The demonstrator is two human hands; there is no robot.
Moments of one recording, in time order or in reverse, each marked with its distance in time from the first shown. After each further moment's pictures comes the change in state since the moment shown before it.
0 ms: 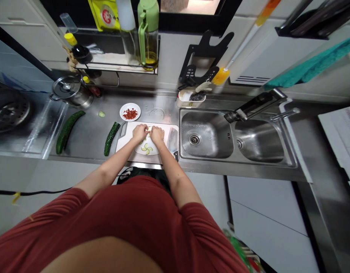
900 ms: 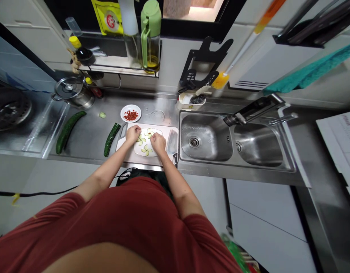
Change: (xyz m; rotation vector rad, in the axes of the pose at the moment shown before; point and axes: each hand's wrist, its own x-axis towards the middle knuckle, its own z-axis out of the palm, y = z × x) left_hand -0.012 -0.032 -0.012 -0.162 0.114 -0.191; right_hand -0.043 0.012 -0.002 0.272 0.121 -0.001
